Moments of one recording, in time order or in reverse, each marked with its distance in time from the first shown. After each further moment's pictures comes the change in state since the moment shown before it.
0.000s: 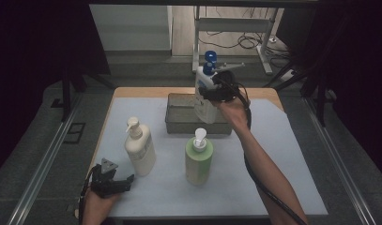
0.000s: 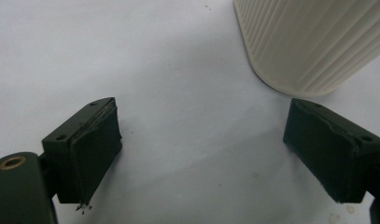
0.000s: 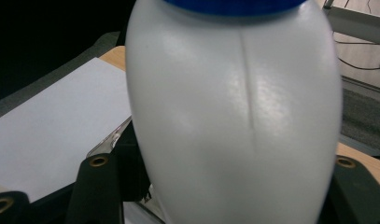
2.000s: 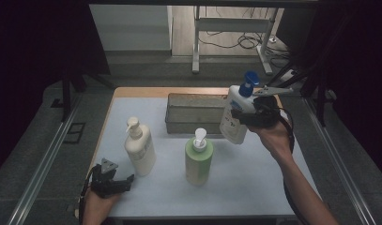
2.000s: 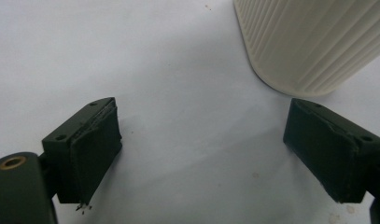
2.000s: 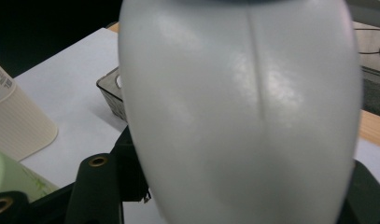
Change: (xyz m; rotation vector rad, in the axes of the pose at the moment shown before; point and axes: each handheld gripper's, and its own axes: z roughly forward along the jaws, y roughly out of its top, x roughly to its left) left arm 0.000 0.000 0.000 0.002 0.000 0.001; right arm -0.035 -0.070 -0.100 0.014 0.030 0.012
